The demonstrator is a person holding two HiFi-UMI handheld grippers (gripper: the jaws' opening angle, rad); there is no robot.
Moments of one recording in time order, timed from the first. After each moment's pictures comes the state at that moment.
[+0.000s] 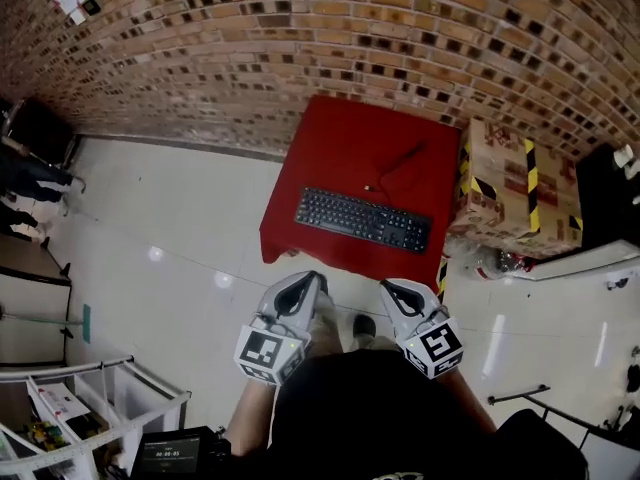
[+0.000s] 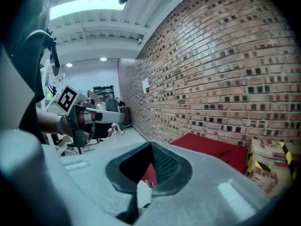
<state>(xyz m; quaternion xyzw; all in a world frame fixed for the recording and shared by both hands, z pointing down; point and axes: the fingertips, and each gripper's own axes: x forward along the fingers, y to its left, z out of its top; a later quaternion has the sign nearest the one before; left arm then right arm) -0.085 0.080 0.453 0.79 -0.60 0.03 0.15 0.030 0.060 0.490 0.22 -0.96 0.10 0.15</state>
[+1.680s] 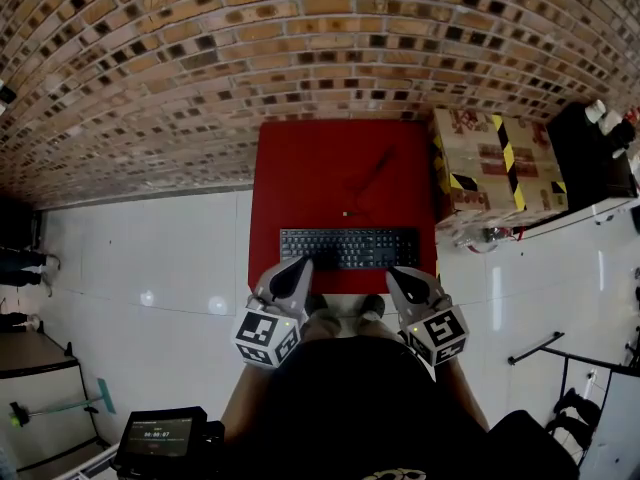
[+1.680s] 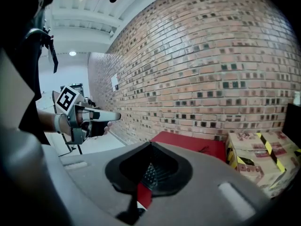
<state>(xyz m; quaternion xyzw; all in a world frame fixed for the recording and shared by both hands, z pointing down) -0.121 -0.083 0.474 0.85 -0.49 0.05 0.20 0.019 -0.067 0.503 0.37 -0.90 0.14 0.17</state>
